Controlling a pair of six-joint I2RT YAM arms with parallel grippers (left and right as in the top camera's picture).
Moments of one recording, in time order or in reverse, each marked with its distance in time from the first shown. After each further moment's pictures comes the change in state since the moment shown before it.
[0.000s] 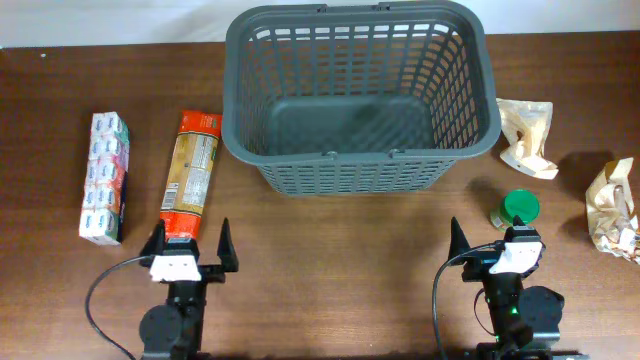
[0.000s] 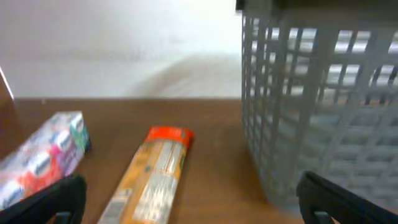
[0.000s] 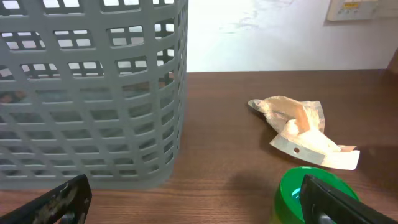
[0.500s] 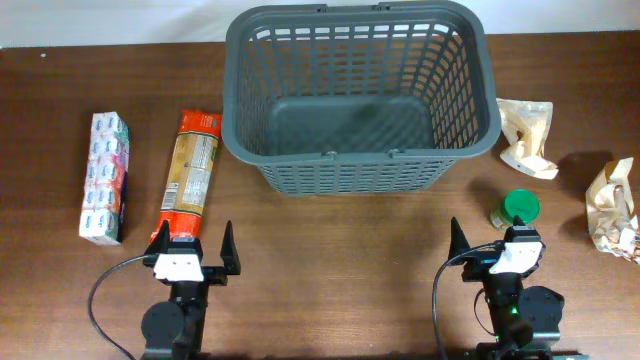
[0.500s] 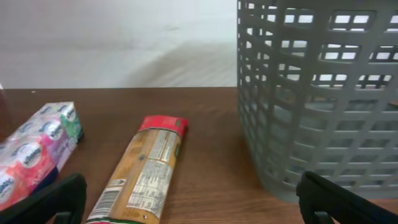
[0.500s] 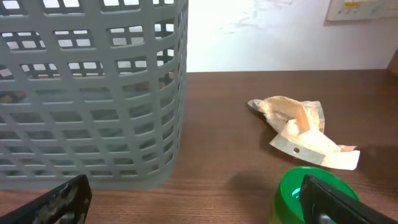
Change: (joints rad) left arm 0.000 0.000 -0.002 -0.059 0.024 0.000; right arm 0.000 0.000 0.000 0.000 0.000 0.000
